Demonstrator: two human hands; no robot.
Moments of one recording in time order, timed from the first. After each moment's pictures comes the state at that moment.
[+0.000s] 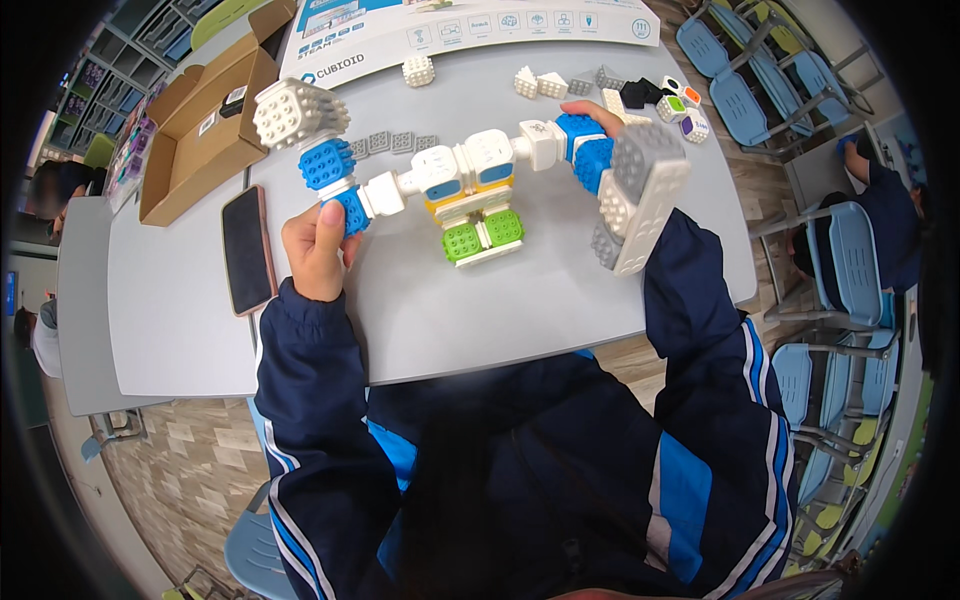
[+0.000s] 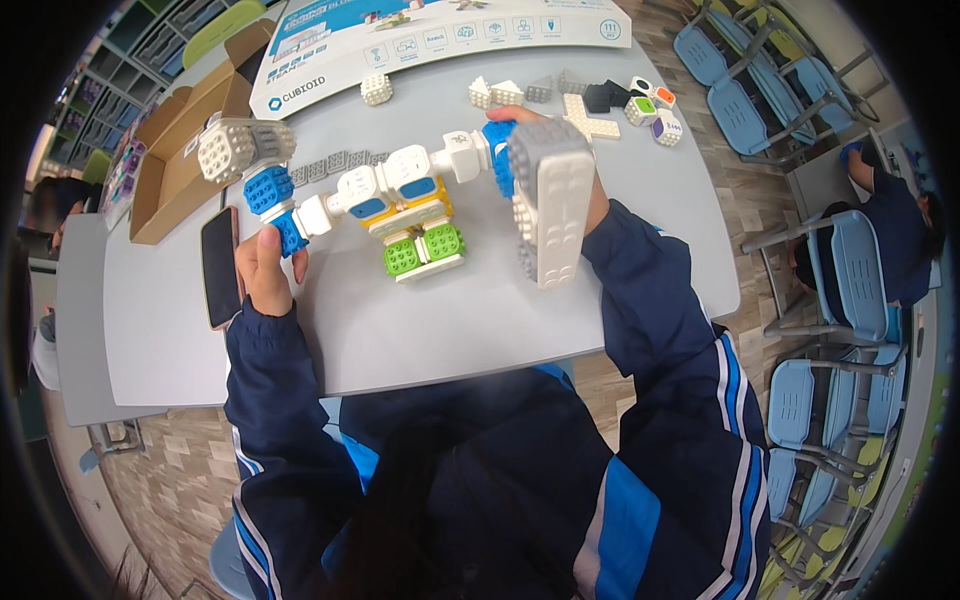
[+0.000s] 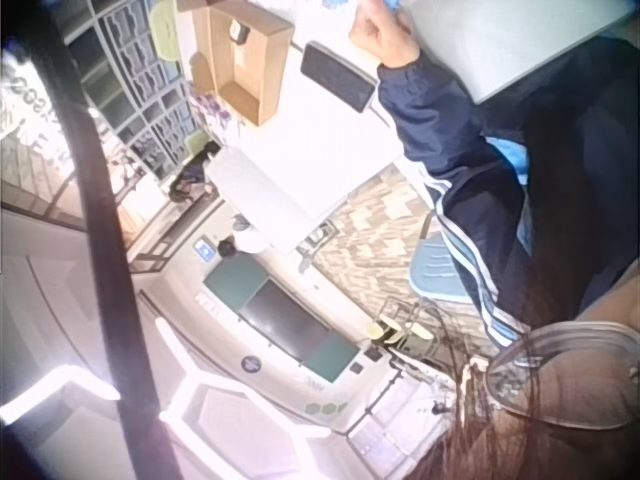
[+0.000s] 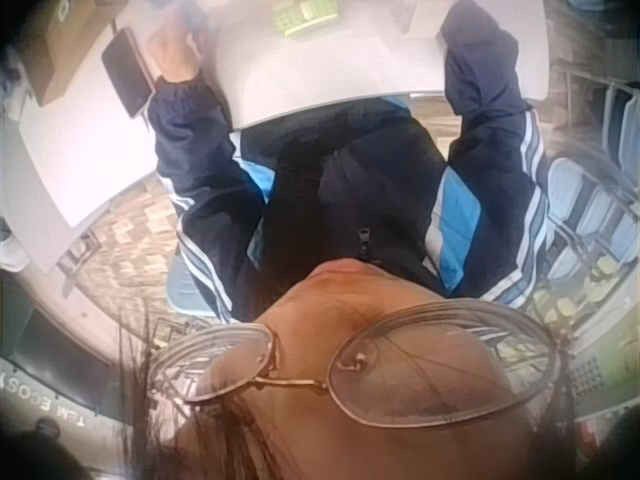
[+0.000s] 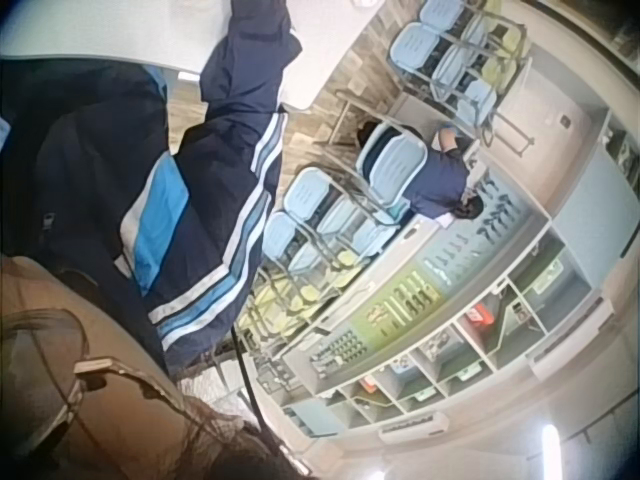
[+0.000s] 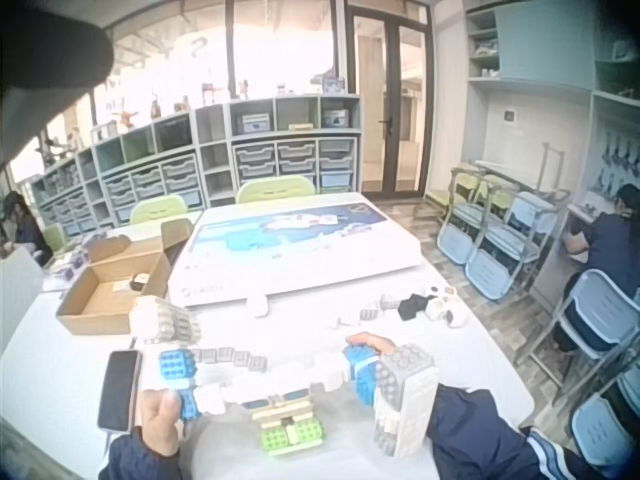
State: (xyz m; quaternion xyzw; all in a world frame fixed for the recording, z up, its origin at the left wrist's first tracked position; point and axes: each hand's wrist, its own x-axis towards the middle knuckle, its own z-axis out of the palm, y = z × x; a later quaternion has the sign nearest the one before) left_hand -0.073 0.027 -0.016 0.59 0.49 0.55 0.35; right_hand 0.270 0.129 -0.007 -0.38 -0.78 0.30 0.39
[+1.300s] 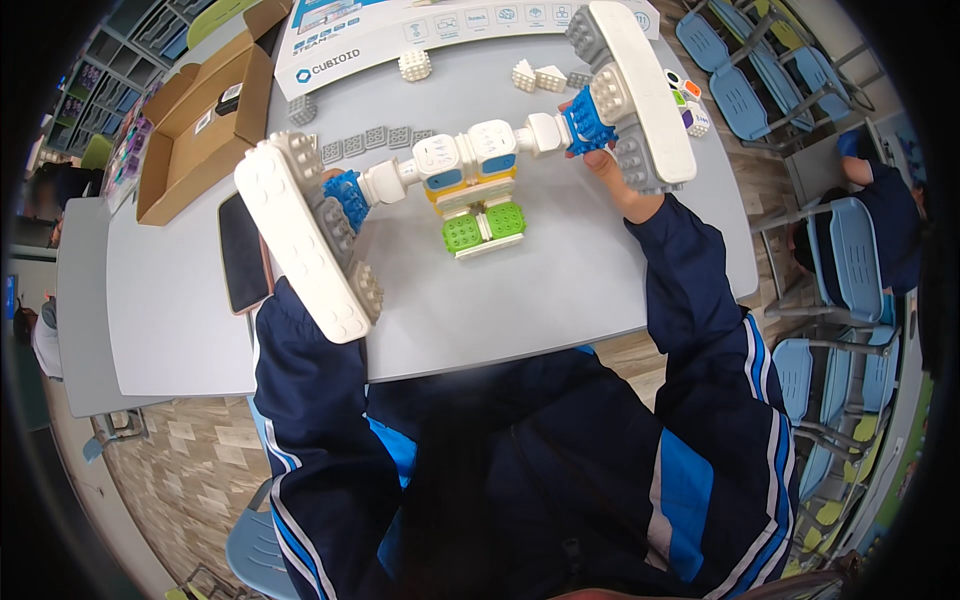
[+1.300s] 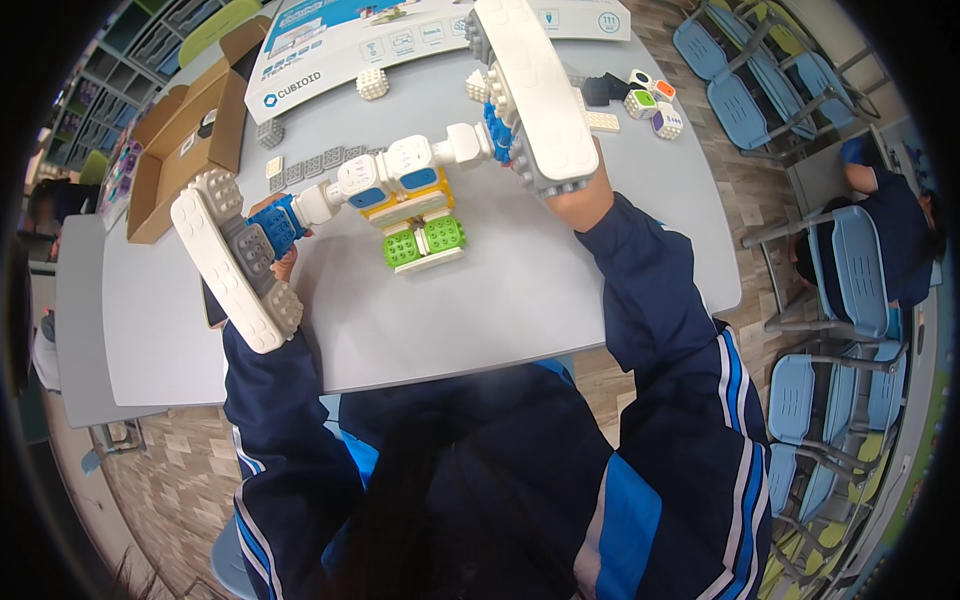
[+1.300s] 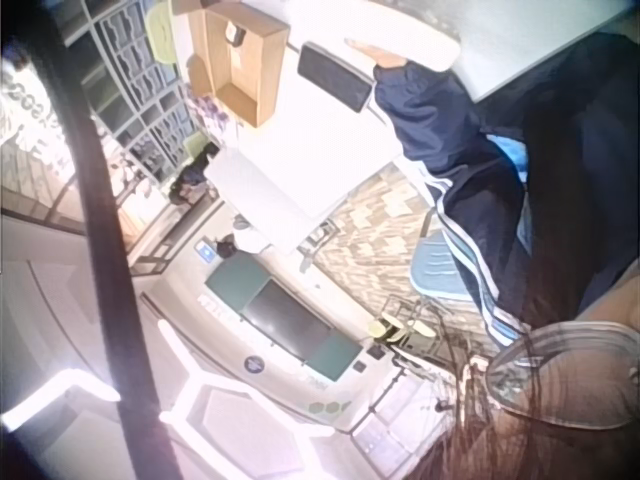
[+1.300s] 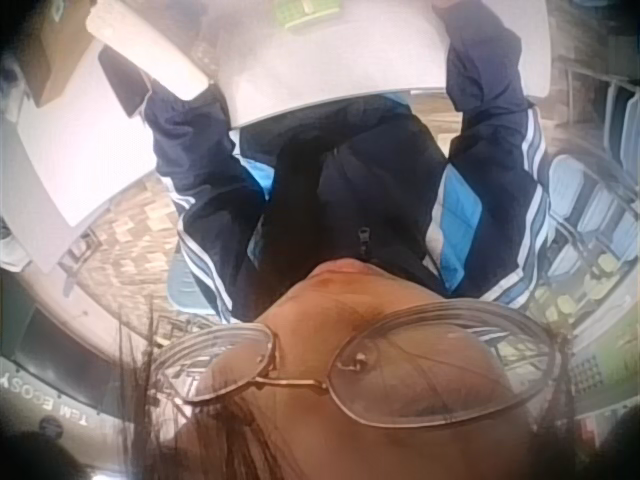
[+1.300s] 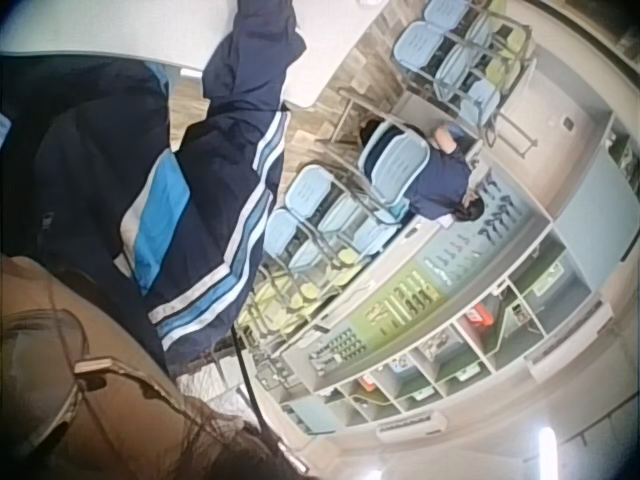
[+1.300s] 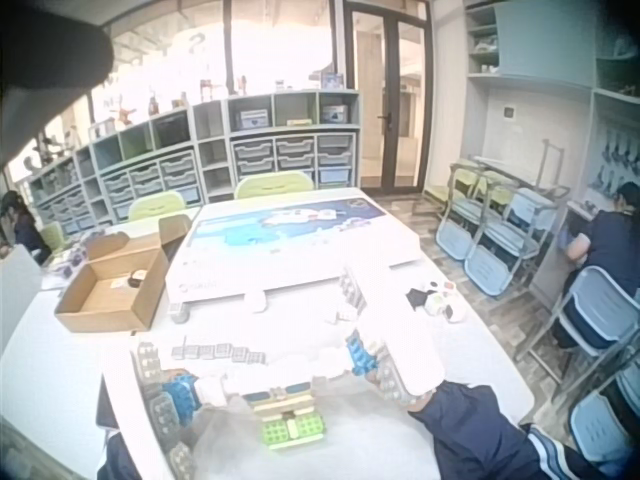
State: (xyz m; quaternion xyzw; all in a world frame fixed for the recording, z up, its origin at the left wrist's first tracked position) left_hand -0.093 0.040 -0.048 0.51 0.41 0.64 0.39; right_hand 0.289 0.133 -0.040 -0.29 -0.62 0.53 0.50
